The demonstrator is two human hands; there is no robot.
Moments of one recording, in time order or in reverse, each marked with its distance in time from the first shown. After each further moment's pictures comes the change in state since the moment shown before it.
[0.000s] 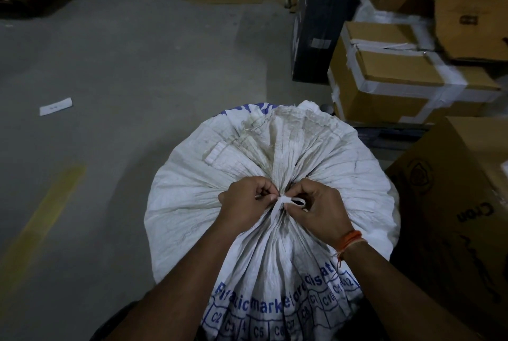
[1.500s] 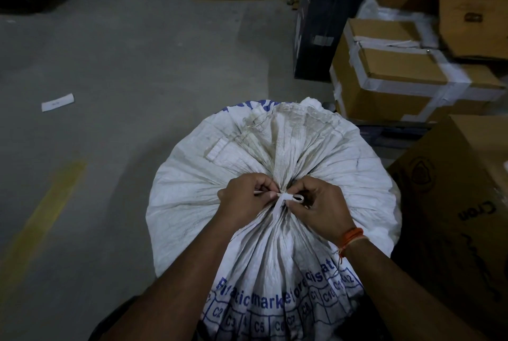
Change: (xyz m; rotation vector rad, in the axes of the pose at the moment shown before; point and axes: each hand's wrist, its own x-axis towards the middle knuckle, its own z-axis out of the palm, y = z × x) left_hand -0.003 0.000 -0.006 0.032 0.010 -0.012; right_hand 0.000 0.001 -0.001 -0.016 -0.002 -0.003
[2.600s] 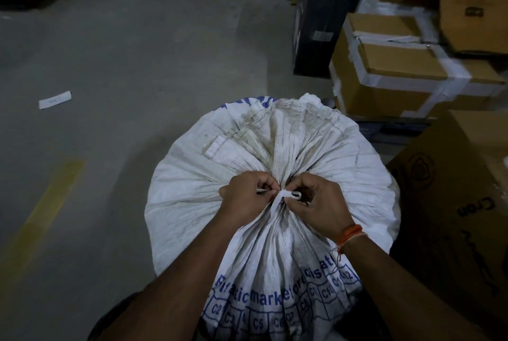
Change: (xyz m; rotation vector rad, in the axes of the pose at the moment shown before) left_hand 0.003 0.000 0.008 -0.030 -0.007 0.018; right_hand -0.001 -0.004 0.000 -0.019 0.001 -0.019
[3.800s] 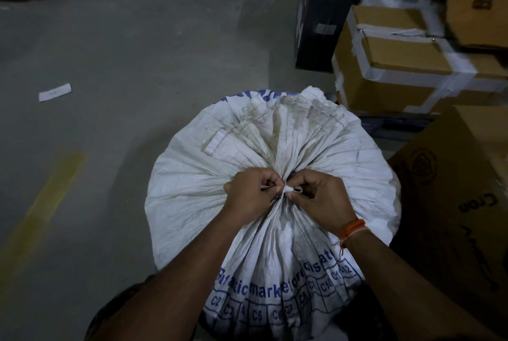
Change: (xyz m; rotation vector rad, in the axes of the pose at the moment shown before) left_hand -0.004 0.002 0.009 -0.049 0.004 0.037; right_hand 0.000 0.008 -0.004 0.006 -0.025 0.029
